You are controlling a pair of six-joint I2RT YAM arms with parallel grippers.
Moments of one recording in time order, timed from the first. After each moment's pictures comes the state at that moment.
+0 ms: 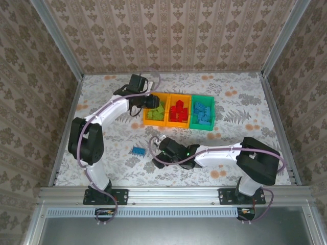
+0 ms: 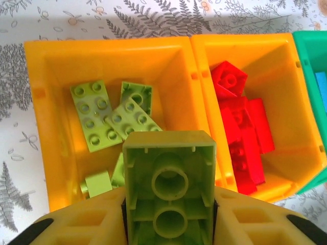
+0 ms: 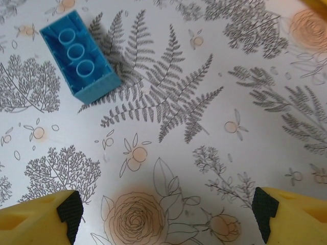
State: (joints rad) left arm -0.45 1.82 1.44 -0.52 0.26 -0.25; right arm 1.08 1.64 0.83 -0.06 0.19 0.31
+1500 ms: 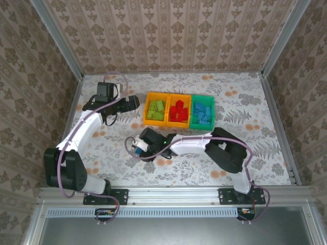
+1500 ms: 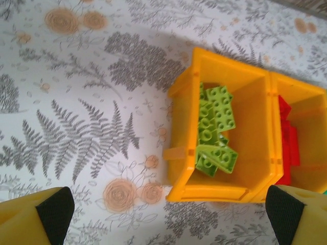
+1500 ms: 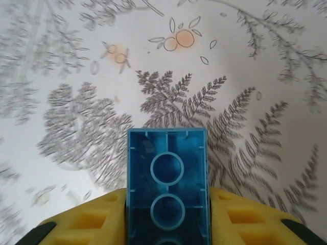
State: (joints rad) left arm -0.22 1.42 1.12 -0.52 0.22 -0.35; right arm 1.03 1.96 1.23 -0.16 -0.11 -0.06
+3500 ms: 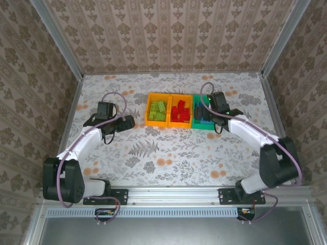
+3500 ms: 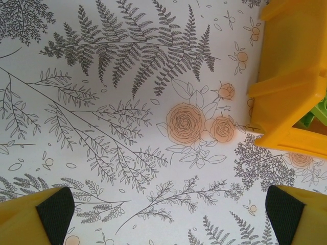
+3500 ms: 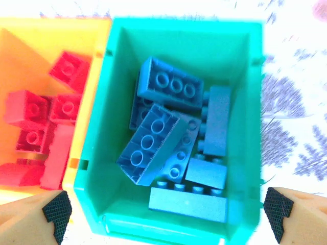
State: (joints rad) left arm -0.19 1.29 0.81 -0.48 0.13 -0.37; right arm 0.31 1.41 0.93 -0.31 0.14 0.29
